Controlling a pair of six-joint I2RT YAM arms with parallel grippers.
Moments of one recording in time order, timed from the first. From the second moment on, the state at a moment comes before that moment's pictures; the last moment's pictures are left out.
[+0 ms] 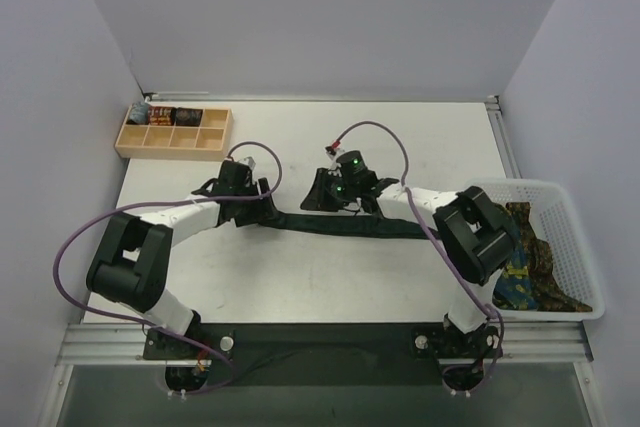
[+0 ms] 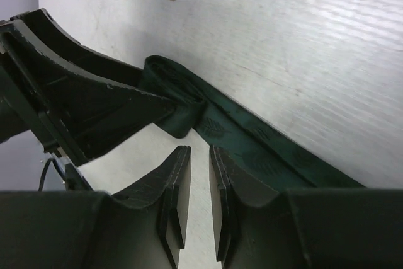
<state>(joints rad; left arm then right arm) -0.35 1.58 0.80 -0.16 0.14 -0.58 0.63 1.79 1.01 0.09 -0.34 0.67</state>
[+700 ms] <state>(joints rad) -0.39 1.57 0.79 -0.16 0.03 -0.63 0.70 2.01 1.08 0.29 -0.45 0.85</state>
